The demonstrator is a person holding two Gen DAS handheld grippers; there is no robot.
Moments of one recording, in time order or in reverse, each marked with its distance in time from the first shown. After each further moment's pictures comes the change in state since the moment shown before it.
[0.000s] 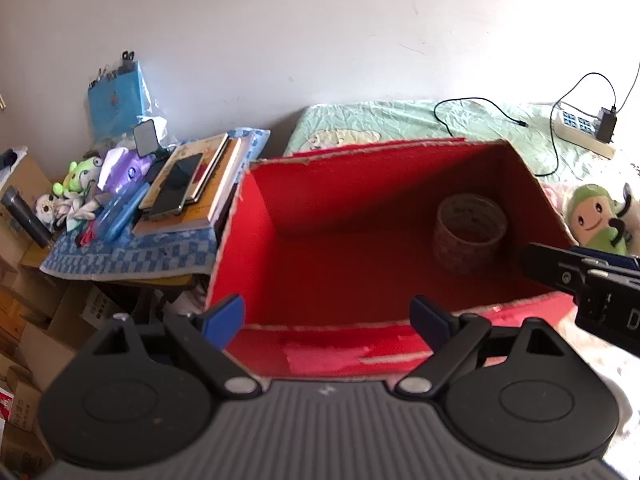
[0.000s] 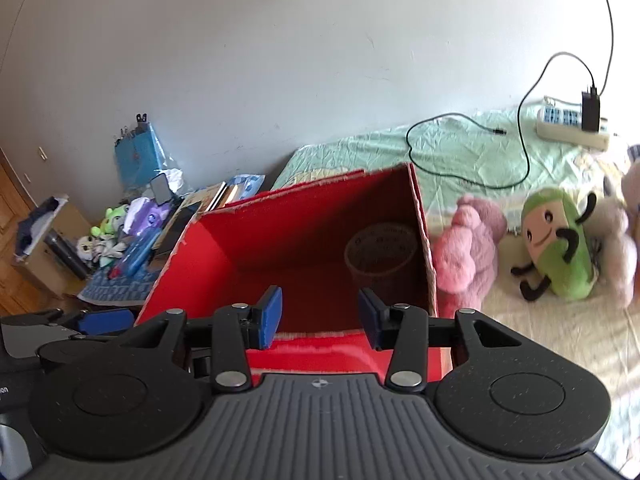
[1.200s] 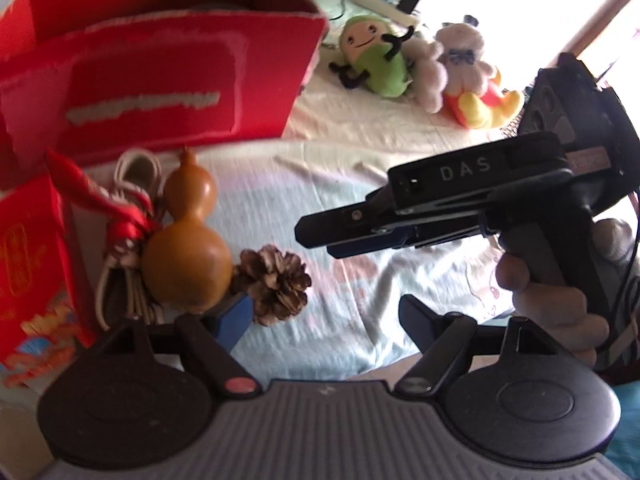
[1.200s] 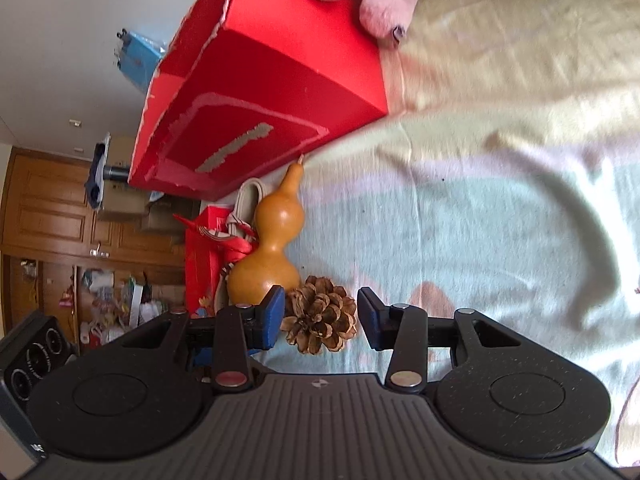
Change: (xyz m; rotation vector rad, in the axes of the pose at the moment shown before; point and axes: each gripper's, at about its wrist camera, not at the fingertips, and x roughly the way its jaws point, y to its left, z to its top) left arm -0.006 -0.080 -0.128 0.028 0.303 -0.630; right arm 0.023 -0.128 -0.084 0.350 0.609 0.329
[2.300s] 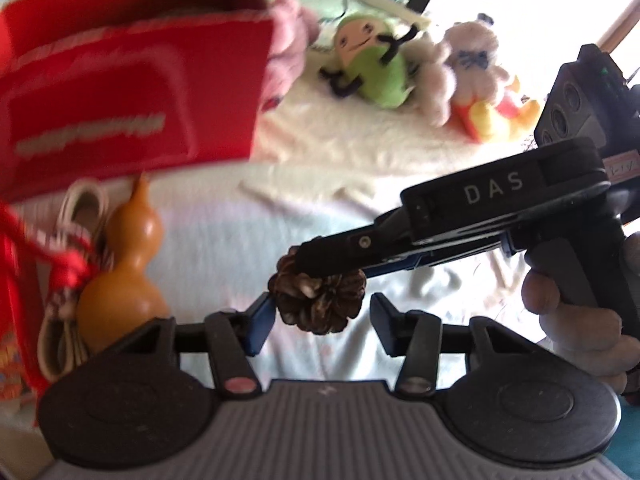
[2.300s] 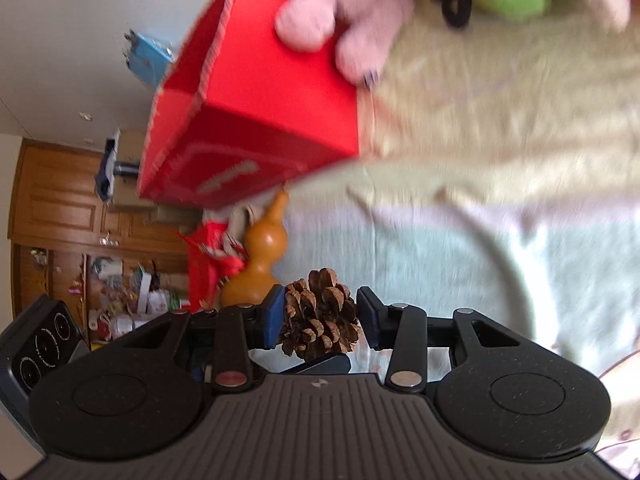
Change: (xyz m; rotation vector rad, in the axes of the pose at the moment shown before) left arm 0.036 -0.042 0.036 0.000 -0.024 0.064; right arm -0.056 -0.029 0.028 -0.025 0.011 0.032
